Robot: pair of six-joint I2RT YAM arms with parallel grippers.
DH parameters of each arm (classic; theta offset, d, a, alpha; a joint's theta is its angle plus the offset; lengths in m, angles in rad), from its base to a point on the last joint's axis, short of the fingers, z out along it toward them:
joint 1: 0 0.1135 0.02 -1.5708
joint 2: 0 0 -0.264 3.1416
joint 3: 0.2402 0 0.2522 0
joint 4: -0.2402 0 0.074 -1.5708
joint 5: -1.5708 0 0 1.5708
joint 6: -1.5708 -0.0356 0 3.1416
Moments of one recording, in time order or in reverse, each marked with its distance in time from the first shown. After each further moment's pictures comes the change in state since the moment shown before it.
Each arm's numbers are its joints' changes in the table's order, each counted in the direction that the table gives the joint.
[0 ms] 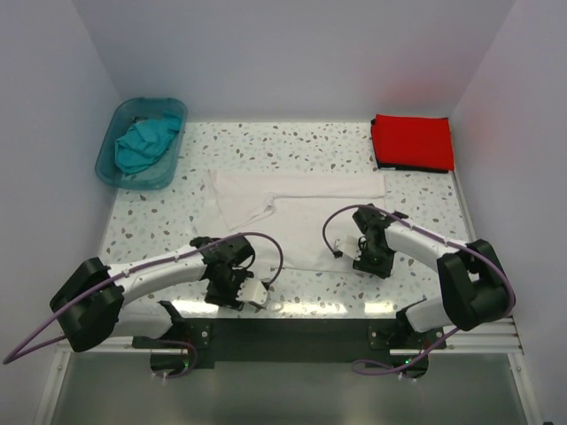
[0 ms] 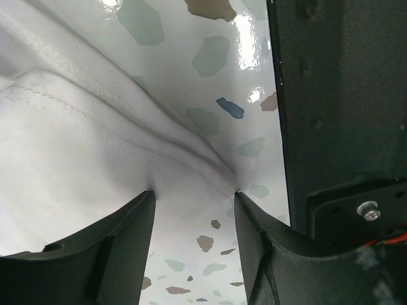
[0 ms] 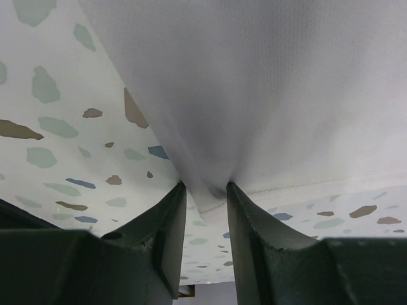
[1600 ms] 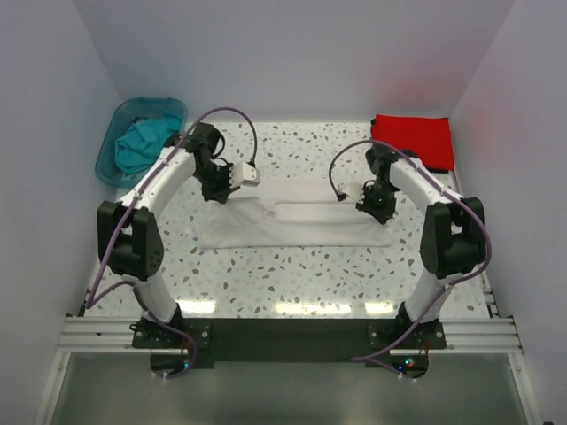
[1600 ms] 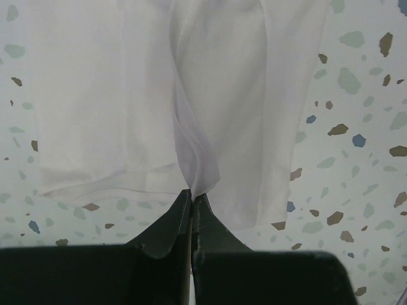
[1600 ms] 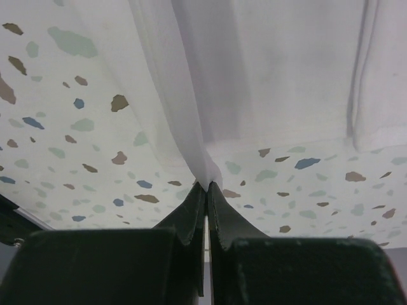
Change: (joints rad) left arm 0.587 0.477 0.874 -0.239 -0.172 -0.201; right arm -0.212 0.321 0.634 -0.285 0.103 0.212
